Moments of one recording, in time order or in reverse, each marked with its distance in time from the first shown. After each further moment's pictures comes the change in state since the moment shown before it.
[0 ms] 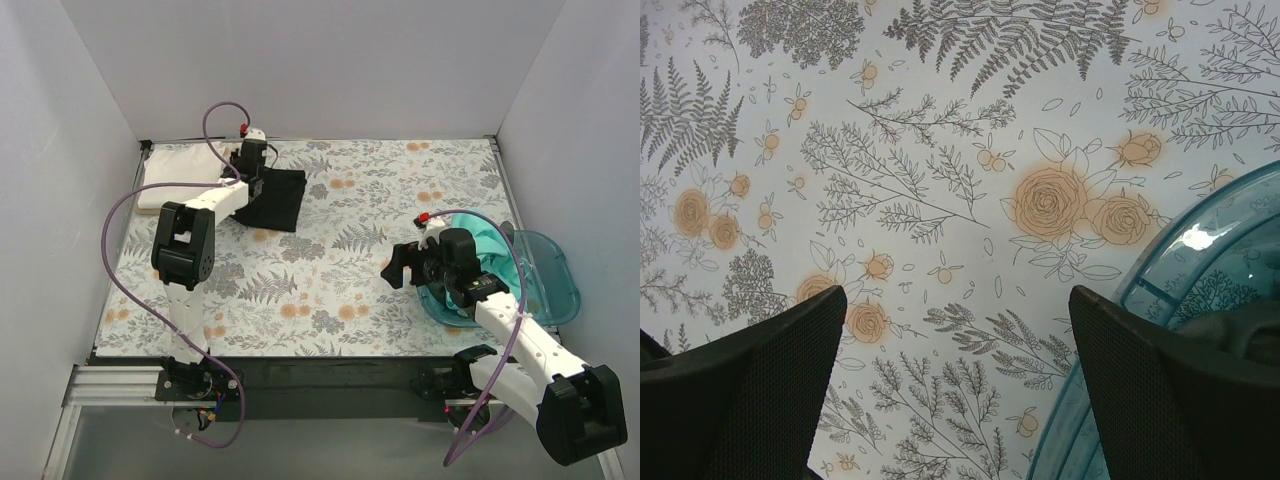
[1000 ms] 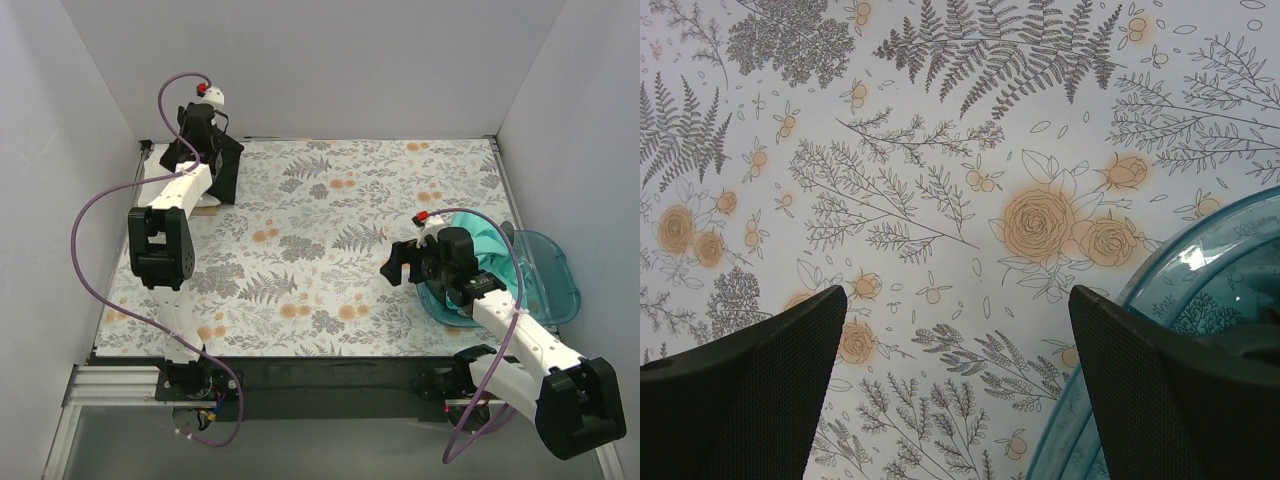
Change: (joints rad) left arm 0.220 -0.042 0.166 0.233 -0.001 0.459; right arm 0.002 0.035 -0.008 0.068 0.027 -0.014
